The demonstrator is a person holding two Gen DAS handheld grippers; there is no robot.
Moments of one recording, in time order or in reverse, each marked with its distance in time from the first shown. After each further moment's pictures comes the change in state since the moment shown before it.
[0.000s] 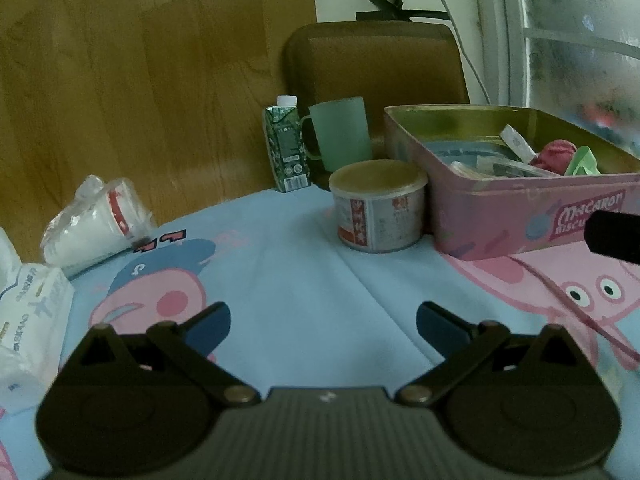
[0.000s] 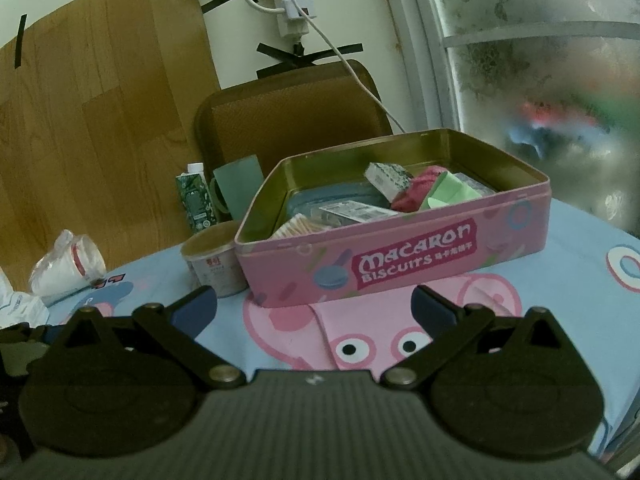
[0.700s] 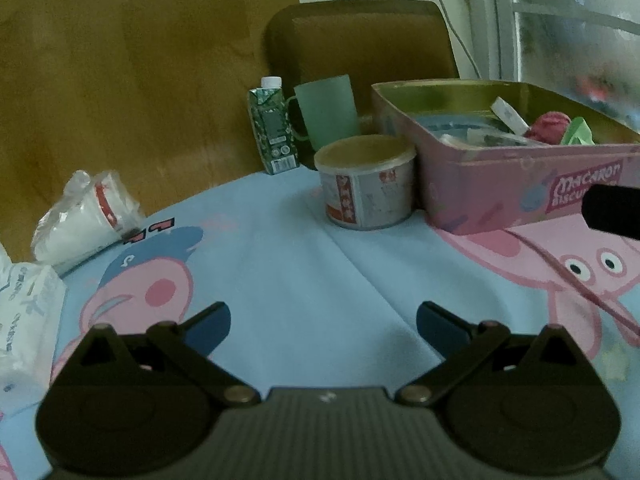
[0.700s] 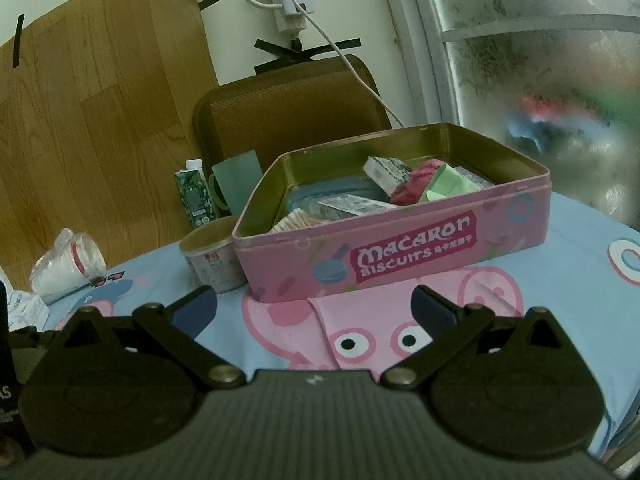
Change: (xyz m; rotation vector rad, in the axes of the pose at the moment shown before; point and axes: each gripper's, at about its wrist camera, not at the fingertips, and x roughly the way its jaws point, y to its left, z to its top) left arm 0.009 -0.007 -0.006 0.049 0.055 -0.011; right arm 0.002 -0.003 -0.002 0.007 0.011 0.006
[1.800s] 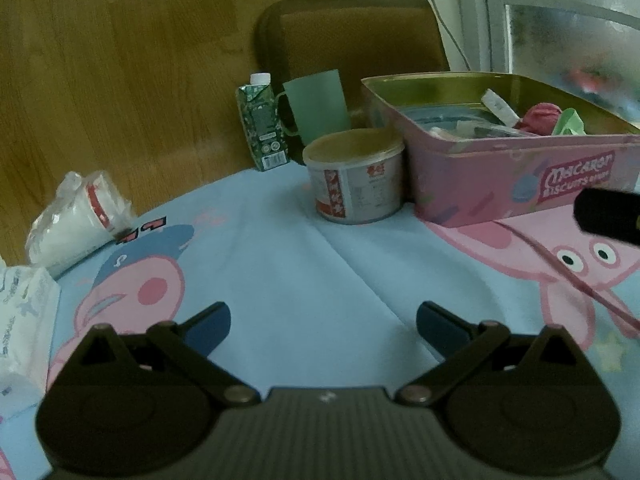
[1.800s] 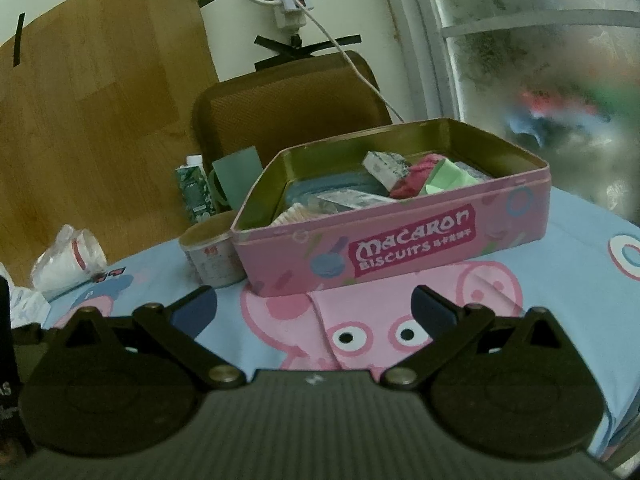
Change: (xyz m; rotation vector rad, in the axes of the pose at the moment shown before) left arm -0.001 -0.005 -0.001 0.026 0.007 -0.011; right arm 0.001 -0.005 -0.002 -0.003 0.017 0.016
